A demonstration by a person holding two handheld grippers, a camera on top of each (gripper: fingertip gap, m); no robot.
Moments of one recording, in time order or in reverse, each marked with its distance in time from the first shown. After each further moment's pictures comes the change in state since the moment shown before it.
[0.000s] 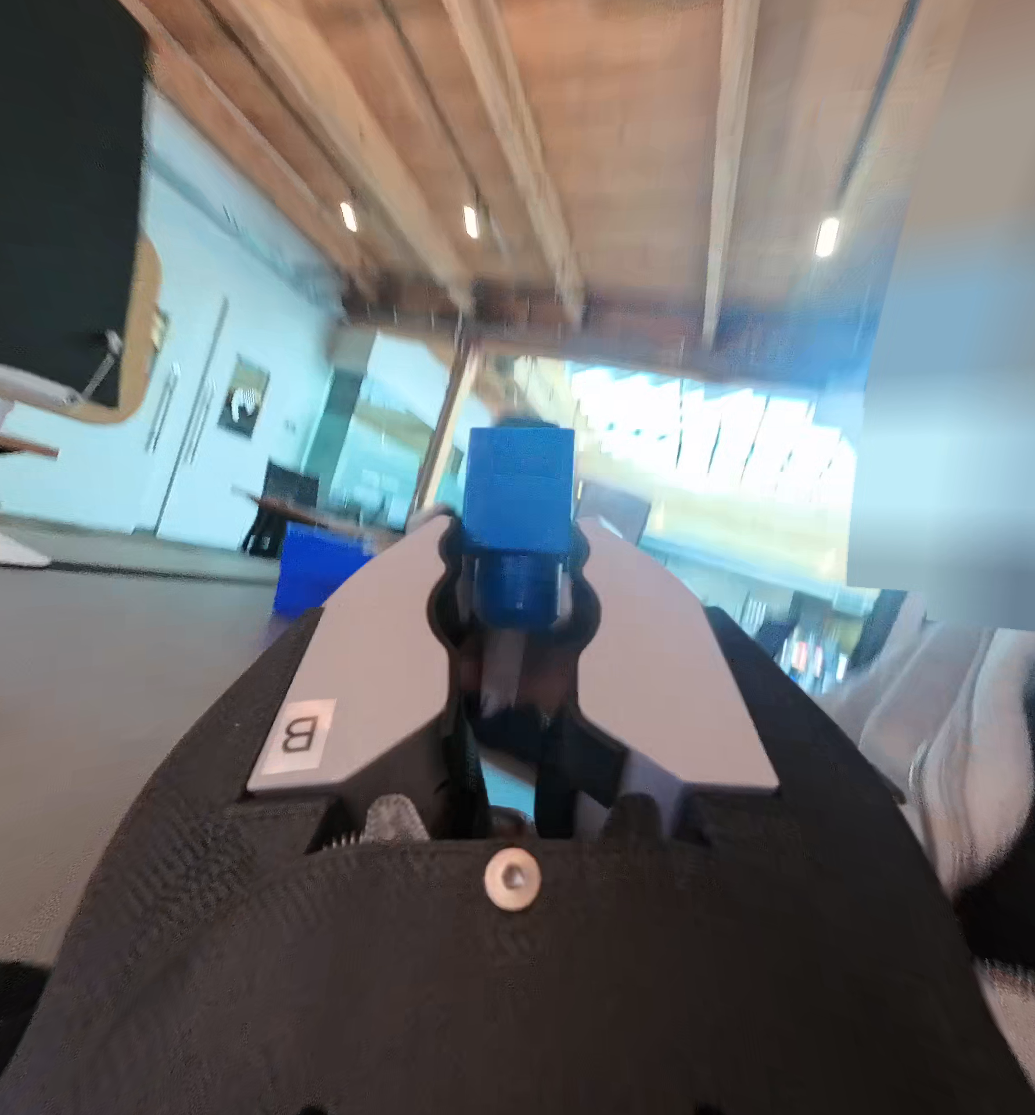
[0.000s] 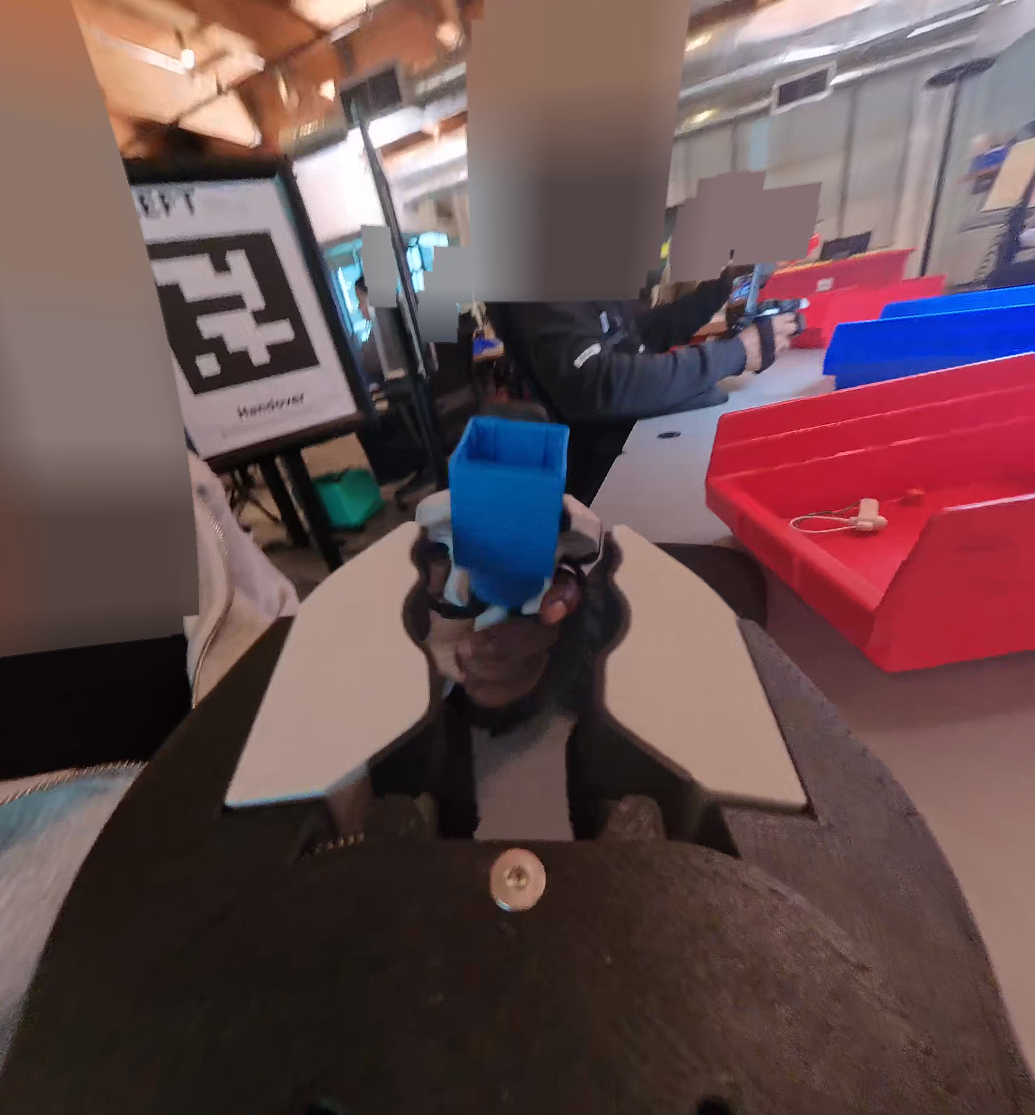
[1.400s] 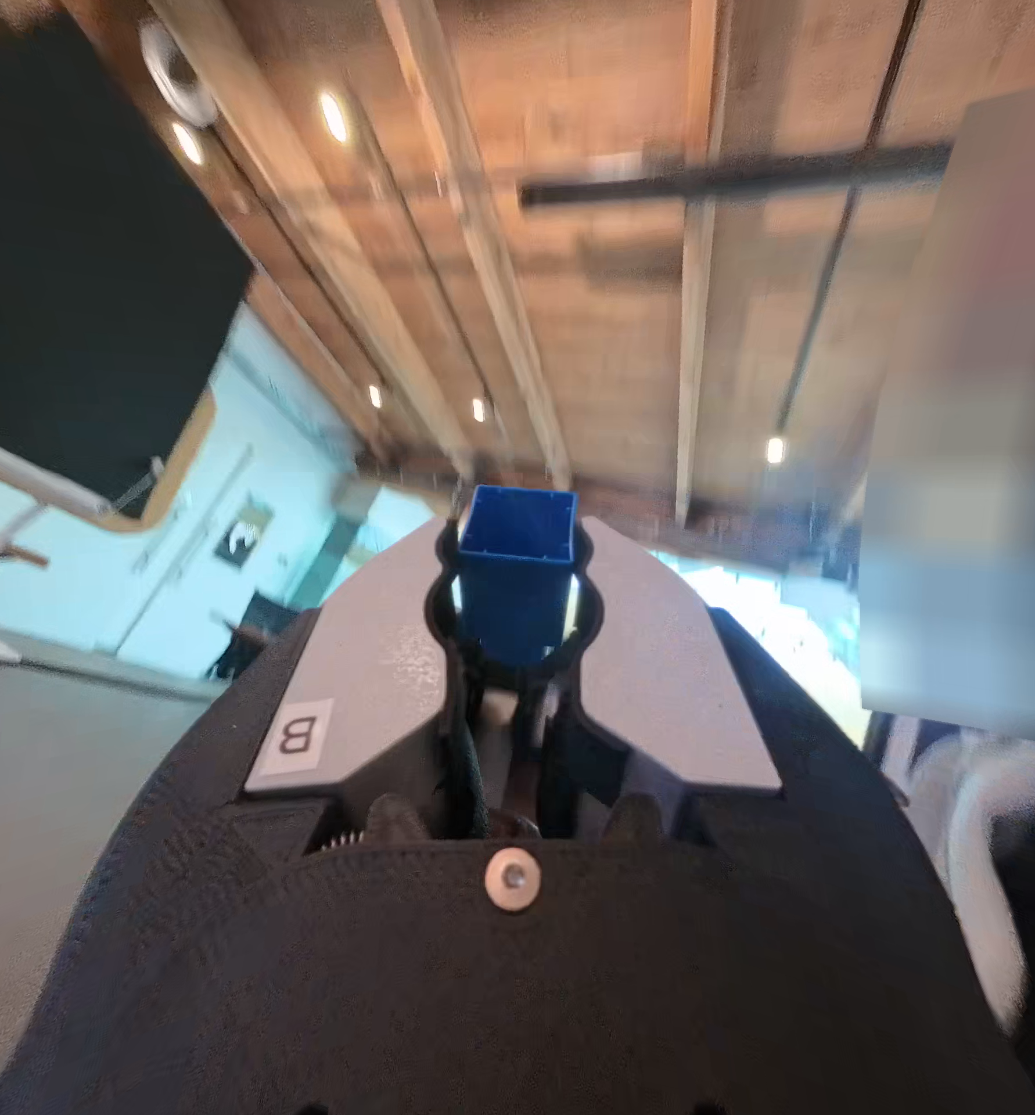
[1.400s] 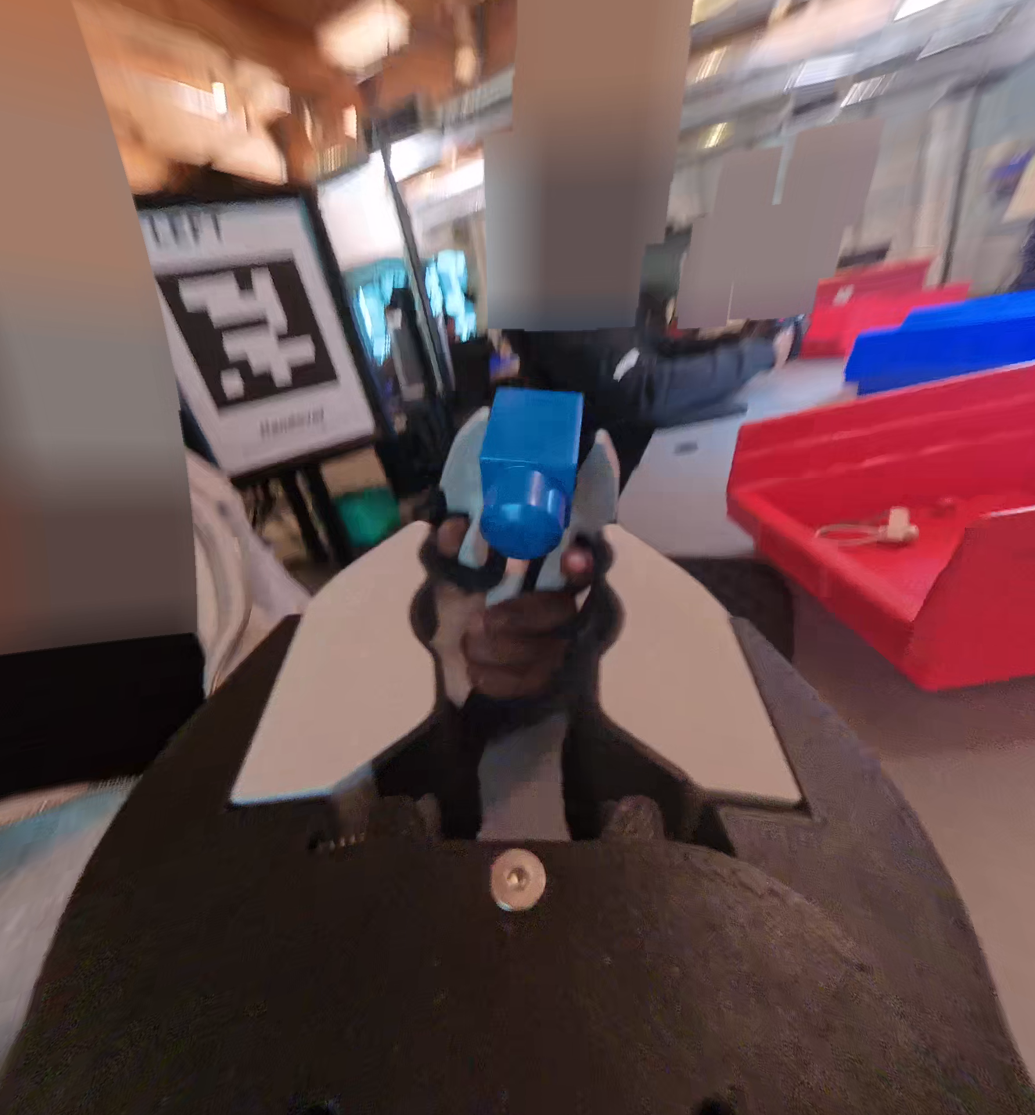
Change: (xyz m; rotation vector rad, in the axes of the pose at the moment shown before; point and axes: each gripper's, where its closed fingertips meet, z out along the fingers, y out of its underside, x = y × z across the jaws) left arm 0.000 -0.039 -0.014 0.320 -0.010 -0.087; right arm -0.006 0.002 0.005 0.016 -0.027 0.021
